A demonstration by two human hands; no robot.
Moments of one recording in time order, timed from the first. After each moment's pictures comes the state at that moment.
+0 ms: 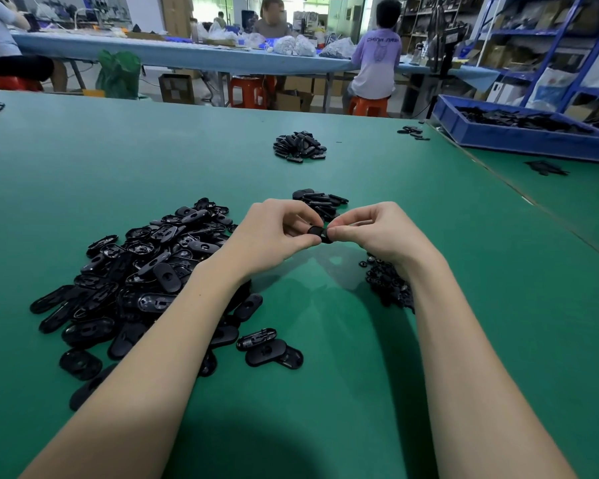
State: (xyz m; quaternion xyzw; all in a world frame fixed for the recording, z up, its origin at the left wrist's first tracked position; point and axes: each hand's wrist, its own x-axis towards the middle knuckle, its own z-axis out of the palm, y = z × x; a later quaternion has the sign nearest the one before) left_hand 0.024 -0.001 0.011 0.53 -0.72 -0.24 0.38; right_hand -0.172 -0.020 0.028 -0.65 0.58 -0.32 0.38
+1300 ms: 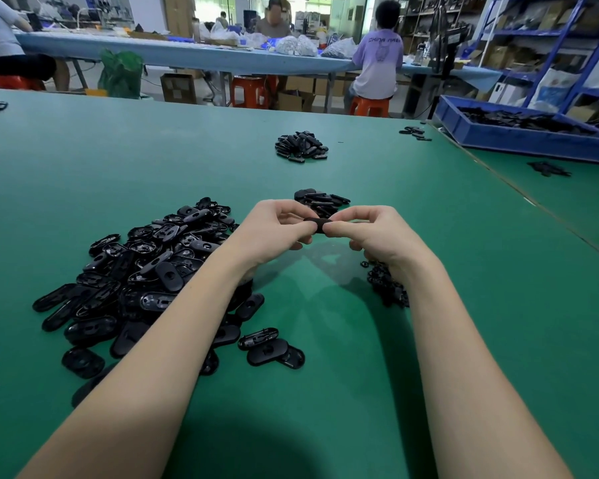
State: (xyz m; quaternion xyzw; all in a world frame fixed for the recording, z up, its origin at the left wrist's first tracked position) left_hand 0.020 -0.007 0.009 0.54 -0.59 -0.42 0.44; right_hand -0.166 -0.022 0.021 -0.61 0.56 -0.36 0.42
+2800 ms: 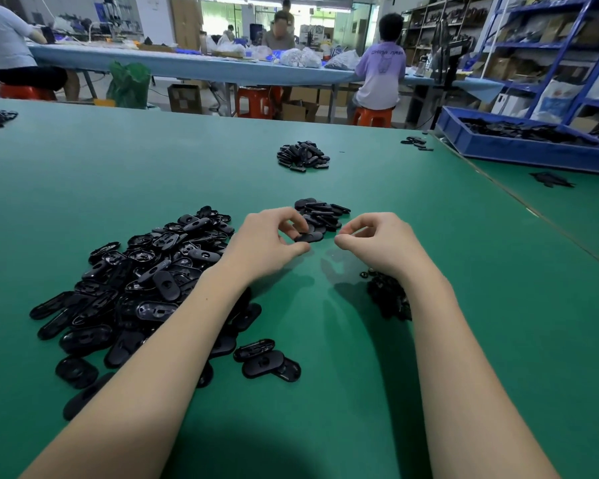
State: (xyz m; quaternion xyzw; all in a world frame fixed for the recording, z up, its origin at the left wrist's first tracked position) left_hand 0.030 -0.023 -0.006 0.60 -0.70 -0.17 0.35; right_hand -0.174 -0.029 0.019 -0.66 0.61 -0.31 0.29
